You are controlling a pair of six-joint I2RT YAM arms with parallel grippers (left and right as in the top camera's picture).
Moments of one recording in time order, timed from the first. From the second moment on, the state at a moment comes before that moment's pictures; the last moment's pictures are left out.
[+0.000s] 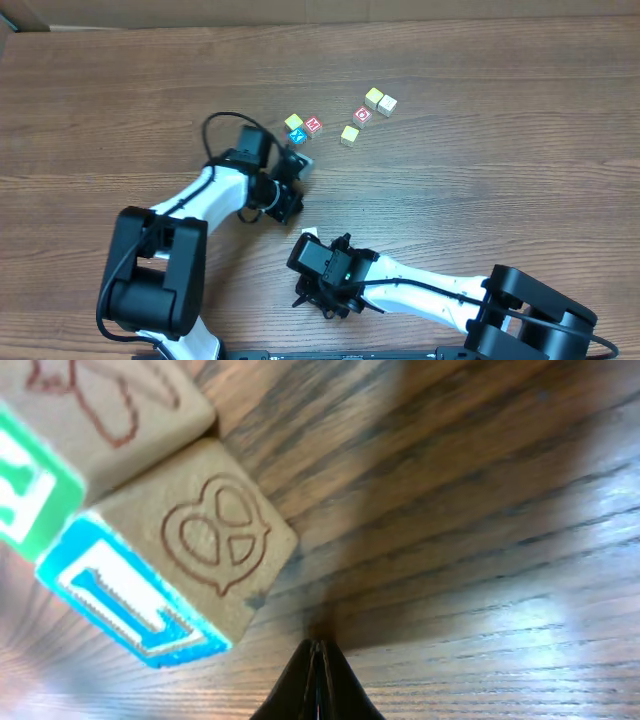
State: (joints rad) left arm -0.22 1.83 0.97 -0.52 0.42 0.30; right arm 1.11 1.74 0.89 -0.39 -0.19 1.64
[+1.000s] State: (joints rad) left arm 0.02 1.83 0.99 -0.58 0.41 0.16; right arm 1.15 1.74 1.01 -0.41 -0.08 0.92
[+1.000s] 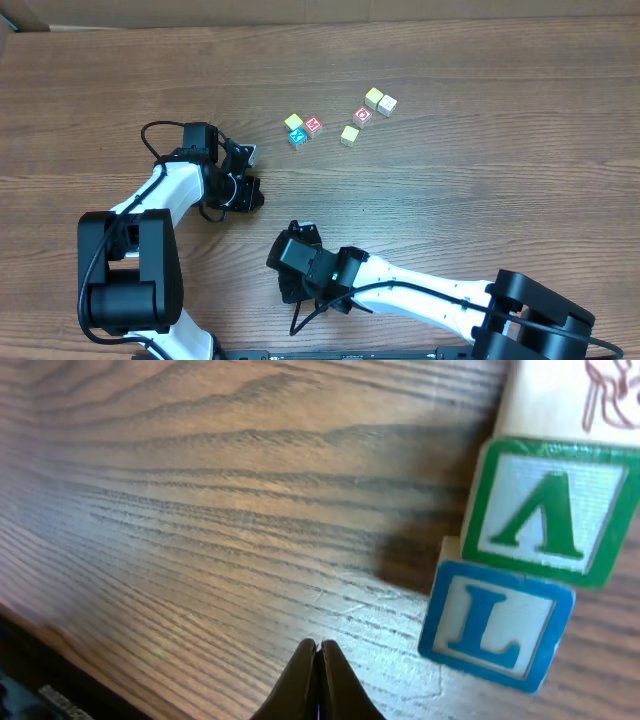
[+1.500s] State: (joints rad) left arm 0.02 1.83 0.99 -0.58 0.41 0.16; right arm 1.15 1.74 1.01 -0.42 -0.02 0.83
